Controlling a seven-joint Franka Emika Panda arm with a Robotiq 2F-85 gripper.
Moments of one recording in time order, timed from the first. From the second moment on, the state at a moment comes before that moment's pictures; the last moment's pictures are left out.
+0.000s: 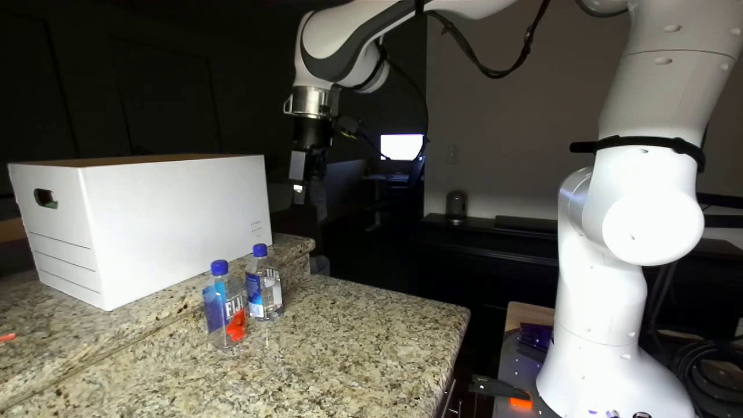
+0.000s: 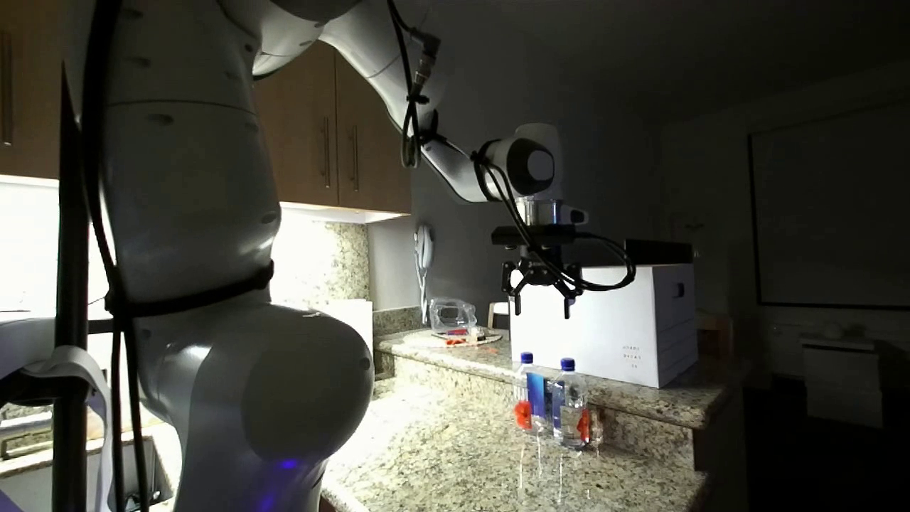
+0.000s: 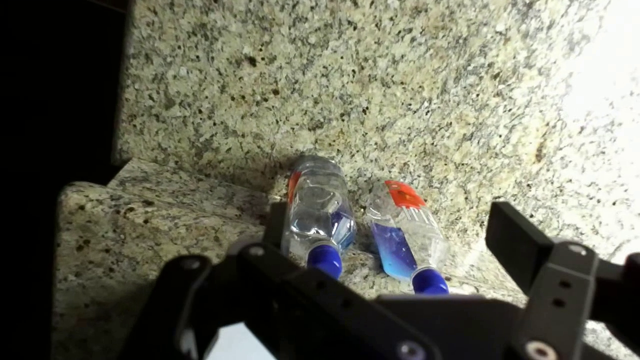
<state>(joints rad) 0.14 -0.21 -0.09 -2.21 0.07 2.13 -0.28</state>
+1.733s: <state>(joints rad) 0.08 0.26 -0.01 -1.89 0.07 2.27 -0.04</state>
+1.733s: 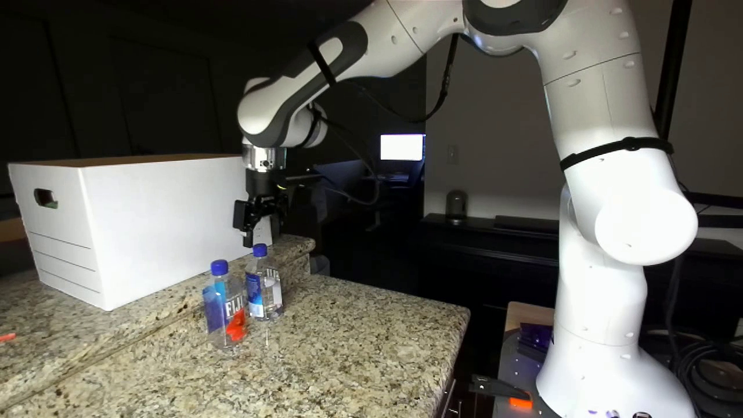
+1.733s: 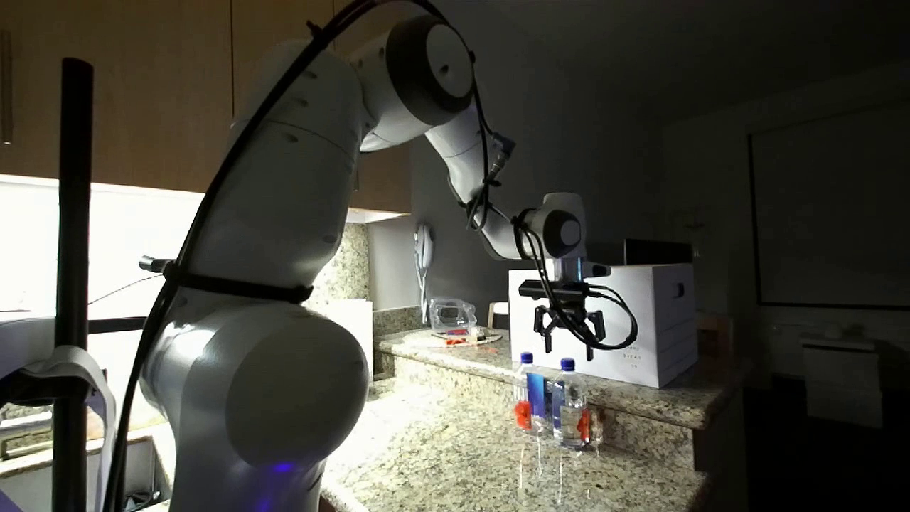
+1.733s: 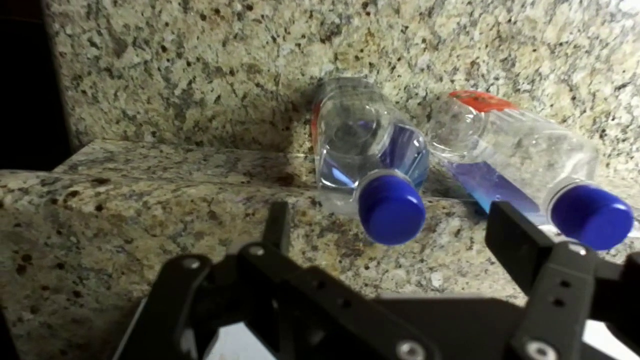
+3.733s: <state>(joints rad) 0.07 0.35 0.02 -1.74 0.07 2.05 -0.03</state>
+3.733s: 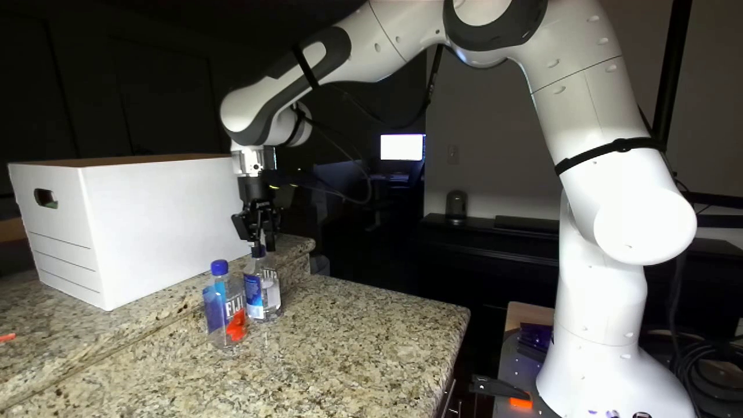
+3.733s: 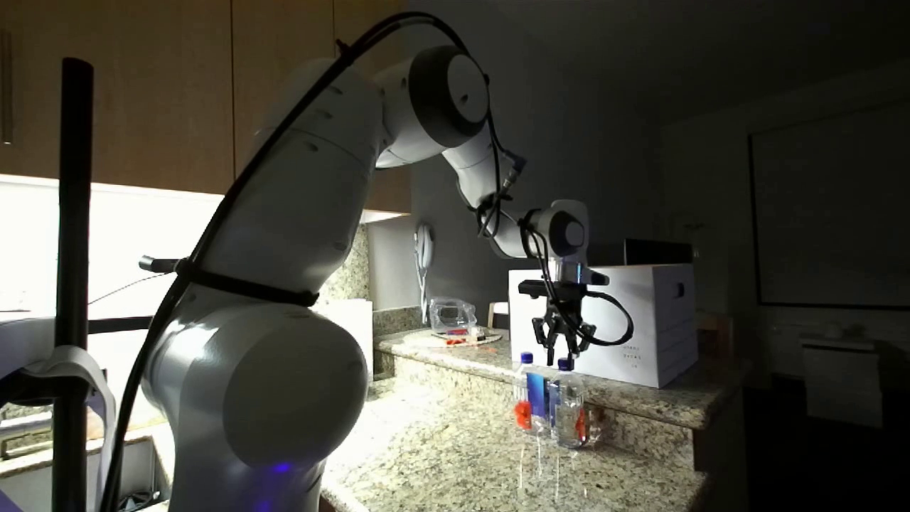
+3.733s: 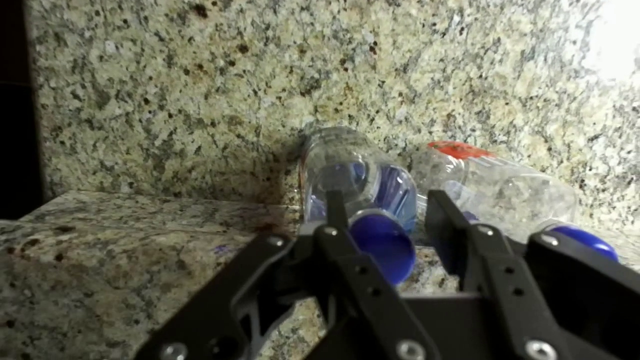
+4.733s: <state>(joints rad) 0.07 0.42 0.02 -1.67 0.07 2.04 -0.03</state>
